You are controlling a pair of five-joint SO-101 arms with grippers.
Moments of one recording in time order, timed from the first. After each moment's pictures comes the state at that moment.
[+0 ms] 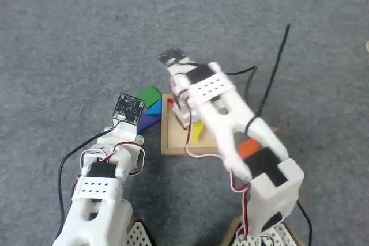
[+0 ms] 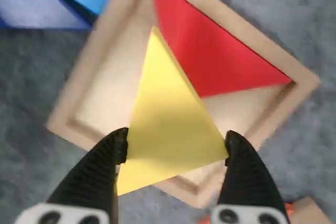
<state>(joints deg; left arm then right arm) -3.5 -54.7 89.5 31.4 -9.5 -35.9 14.8 1.4 76.0 2.2</state>
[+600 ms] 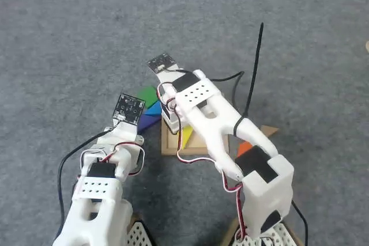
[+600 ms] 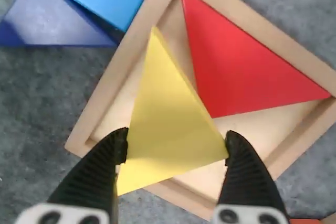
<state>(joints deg) -3.5 -54.7 89.5 31.4 -9.5 -39.1 18.4 1.4 73.0 -2.0</state>
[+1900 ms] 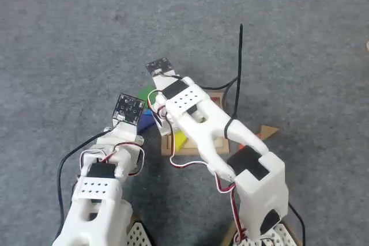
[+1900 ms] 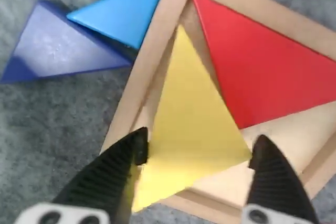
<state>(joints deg) -3.5 -54.7 89.5 31.4 -9.5 -42.7 22.1 1.4 69.3 -13.8</state>
